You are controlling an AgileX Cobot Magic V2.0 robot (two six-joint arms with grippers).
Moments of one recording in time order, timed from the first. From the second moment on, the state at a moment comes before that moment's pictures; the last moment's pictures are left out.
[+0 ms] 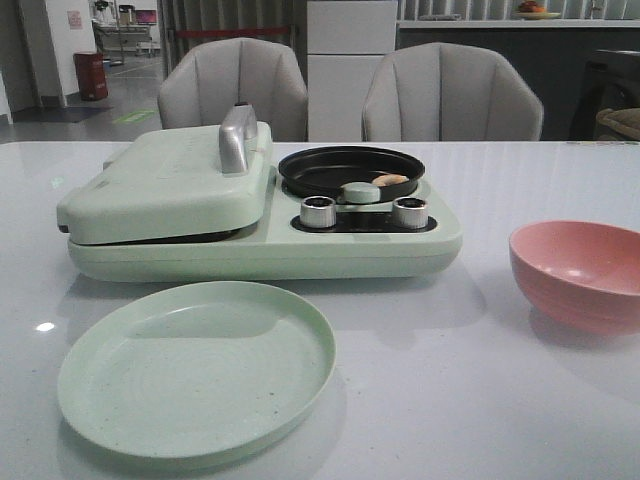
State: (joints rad) left arm -0.13 0.00 0.00 -0.04 0.03 0.02; right arm 0.30 0.48 -0.65 0.14 0.94 -0.12
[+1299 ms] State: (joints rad) left arm -0.13 0.00 0.00 -0.04 -0.01 0.02; right arm 0.08 0.15 -0.28 0.13 0.37 -0.12
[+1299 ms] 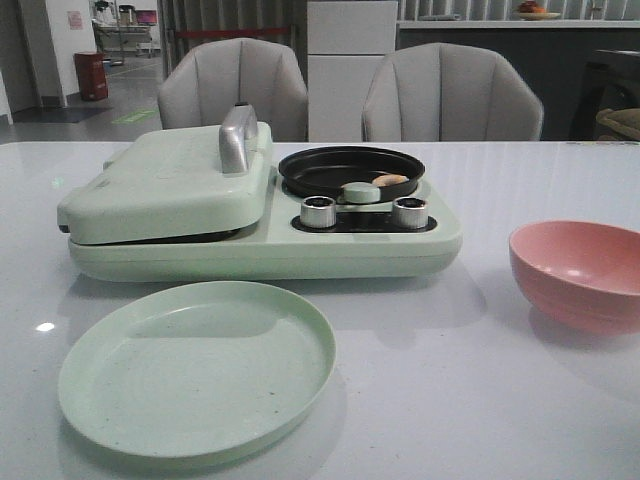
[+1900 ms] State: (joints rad) left arm -0.13 0.00 0.00 -0.04 -0.01 0.02; right arm 0.00 -0.01 0.03 0.19 0.03 -0.12
